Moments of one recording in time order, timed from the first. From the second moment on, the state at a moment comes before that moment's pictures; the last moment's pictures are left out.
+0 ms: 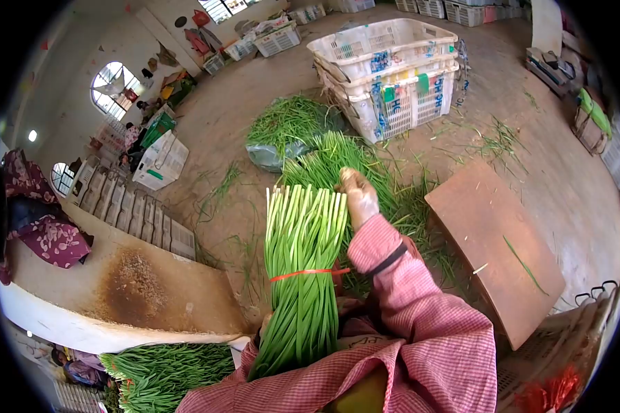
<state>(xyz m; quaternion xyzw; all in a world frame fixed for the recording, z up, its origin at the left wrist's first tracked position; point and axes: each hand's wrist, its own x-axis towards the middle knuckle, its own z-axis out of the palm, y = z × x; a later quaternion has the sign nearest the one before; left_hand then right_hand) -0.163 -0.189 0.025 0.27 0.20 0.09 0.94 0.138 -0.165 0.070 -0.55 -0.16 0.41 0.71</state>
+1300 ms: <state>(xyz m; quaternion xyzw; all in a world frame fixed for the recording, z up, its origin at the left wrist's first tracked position) -0.137 -0.193 0.073 0.45 0.23 0.12 0.85 0.226 -0.203 0.151 -0.79 -0.45 -0.27 0.31</state>
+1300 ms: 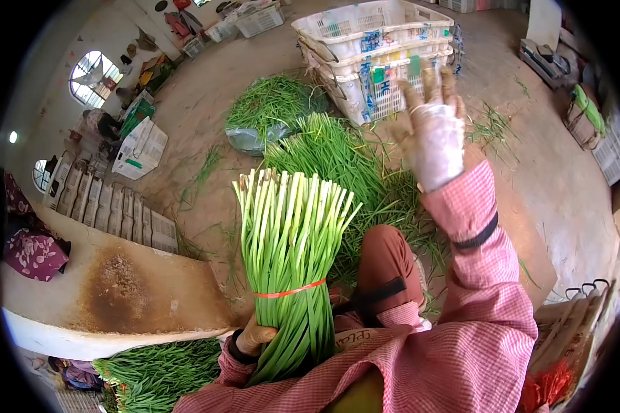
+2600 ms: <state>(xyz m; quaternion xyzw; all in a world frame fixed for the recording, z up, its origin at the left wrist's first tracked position) -0.123 -0.181 0.000 0.84 0.54 0.08 0.05 0.097 -0.184 0.001 -0.79 -0.53 0.15 0.26</state>
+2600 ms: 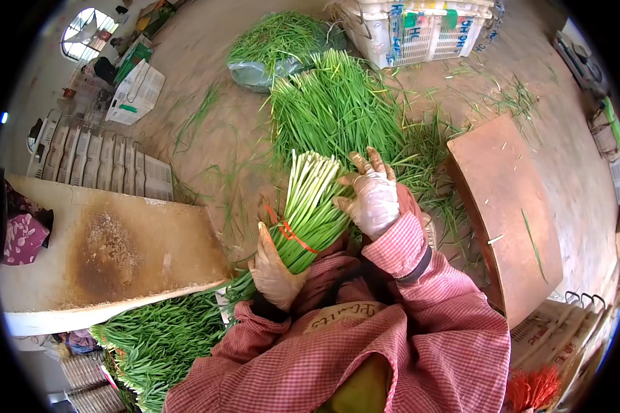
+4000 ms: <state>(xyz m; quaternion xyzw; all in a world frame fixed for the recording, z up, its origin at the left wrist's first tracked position) -0.112 -0.141 -0.017 0.81 0.58 0.03 0.09 0.002 -0.192 -0.049 -0.72 -0.59 0.09 0.36</state>
